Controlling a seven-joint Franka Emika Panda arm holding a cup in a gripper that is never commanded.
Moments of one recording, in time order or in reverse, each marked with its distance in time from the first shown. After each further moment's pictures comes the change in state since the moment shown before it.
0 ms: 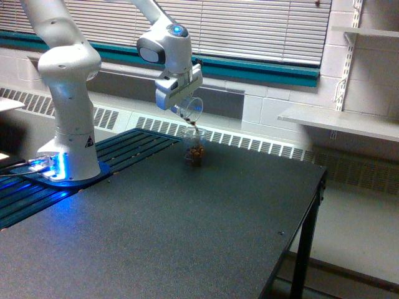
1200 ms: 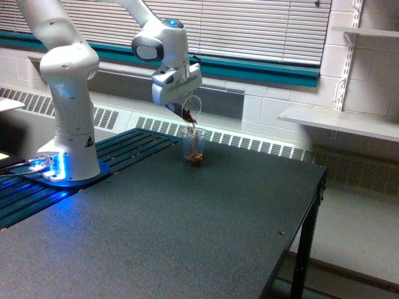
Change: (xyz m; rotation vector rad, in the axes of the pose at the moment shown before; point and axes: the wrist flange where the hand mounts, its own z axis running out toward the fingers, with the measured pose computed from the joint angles) arm -0.011 0.008 -0.004 0.032 0.134 0.082
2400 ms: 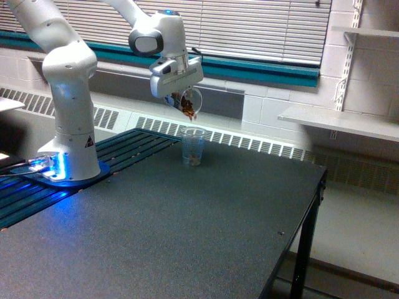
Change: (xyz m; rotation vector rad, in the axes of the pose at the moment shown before) arm -0.005 0.002 -0.024 0.054 0.099 0.067
